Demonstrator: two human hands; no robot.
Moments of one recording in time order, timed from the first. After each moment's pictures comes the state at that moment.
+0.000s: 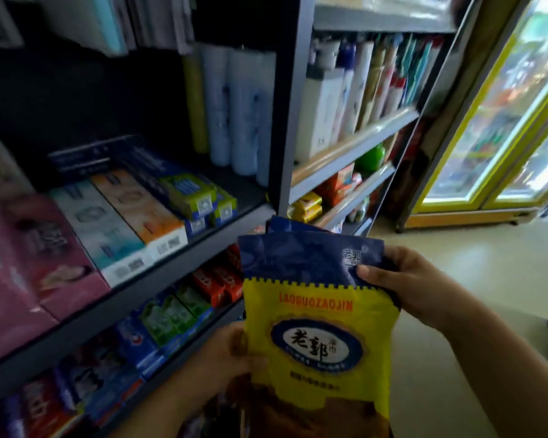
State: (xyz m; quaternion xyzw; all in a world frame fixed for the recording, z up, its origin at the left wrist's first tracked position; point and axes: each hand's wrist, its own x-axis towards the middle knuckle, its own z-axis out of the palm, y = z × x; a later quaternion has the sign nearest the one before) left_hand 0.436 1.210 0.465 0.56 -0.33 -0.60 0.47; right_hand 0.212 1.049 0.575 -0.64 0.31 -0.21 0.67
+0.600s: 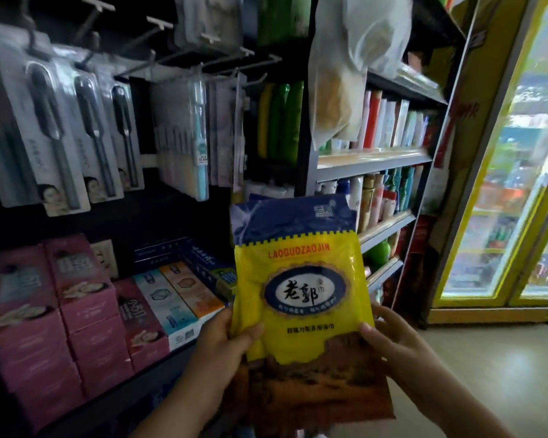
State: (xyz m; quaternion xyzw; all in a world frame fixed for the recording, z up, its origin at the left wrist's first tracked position) left_hand 0.432 1.233 0.617 0.60 -0.30 -0.36 0.65; right_hand 0.212 1.111 0.632 -0.60 0.36 -0.32 0.64
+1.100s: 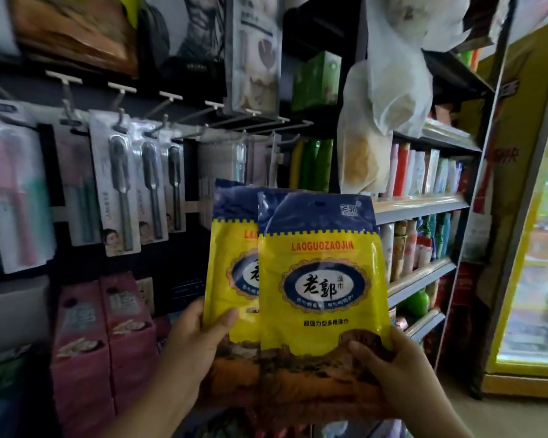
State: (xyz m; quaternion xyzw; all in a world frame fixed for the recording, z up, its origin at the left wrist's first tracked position) left_hand 0.478 1.262 0.678 0.59 -0.30 -0.20 0.73; right_hand 0.267 1.107 0.661 -0.71 0.36 -0.39 0.46
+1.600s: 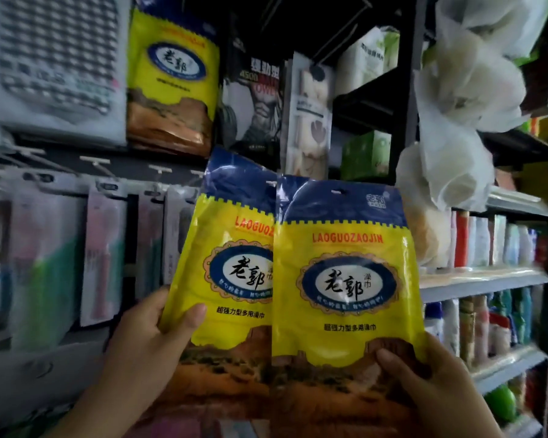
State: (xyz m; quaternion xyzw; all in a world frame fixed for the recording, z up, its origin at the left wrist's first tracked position) left_hand 0.518 1.343 0.773 0.64 -0.37 0.15 0.65; right_hand 0.318 1.105 0.751 -0.75 0.22 -0.45 0.44
